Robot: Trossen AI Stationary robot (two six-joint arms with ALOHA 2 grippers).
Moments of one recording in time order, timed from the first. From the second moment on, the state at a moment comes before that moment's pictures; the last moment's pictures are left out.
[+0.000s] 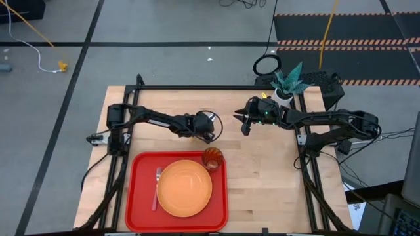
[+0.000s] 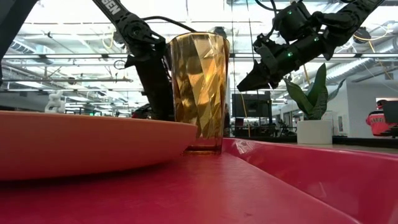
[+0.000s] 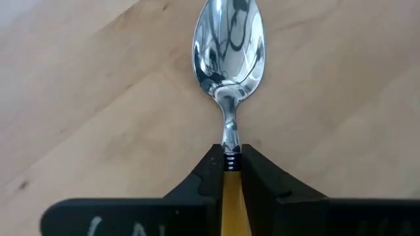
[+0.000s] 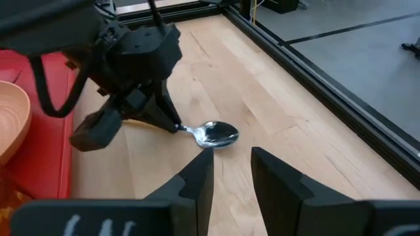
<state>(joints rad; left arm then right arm) 0.15 1.94 1.13 -0.33 -0.39 -0.62 -0.36 1.26 0.54 0.27 -0.01 0.04</state>
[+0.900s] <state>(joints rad) 0.13 1.79 1.13 -0.53 -0.40 -0.65 -0.35 1.26 0.54 0.26 -0.03 0.05</state>
